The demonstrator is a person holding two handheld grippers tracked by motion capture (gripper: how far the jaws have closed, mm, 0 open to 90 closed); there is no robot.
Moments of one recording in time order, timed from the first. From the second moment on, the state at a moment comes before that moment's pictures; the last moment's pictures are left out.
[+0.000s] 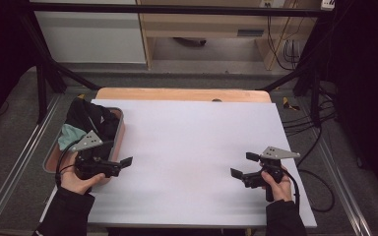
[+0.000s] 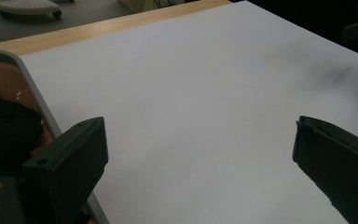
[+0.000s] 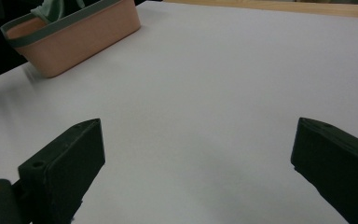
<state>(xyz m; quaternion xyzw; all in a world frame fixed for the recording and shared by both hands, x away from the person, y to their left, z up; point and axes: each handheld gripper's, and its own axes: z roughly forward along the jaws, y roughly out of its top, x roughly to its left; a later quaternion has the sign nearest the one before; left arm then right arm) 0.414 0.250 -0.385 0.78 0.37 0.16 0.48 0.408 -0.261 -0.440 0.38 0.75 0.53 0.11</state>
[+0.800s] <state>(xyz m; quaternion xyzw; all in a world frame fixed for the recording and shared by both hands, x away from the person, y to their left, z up) 0.421 0.269 -0.378 0.77 0.39 0.17 0.47 0.408 -0.261 -0.439 0.38 0.75 0.53 0.11</state>
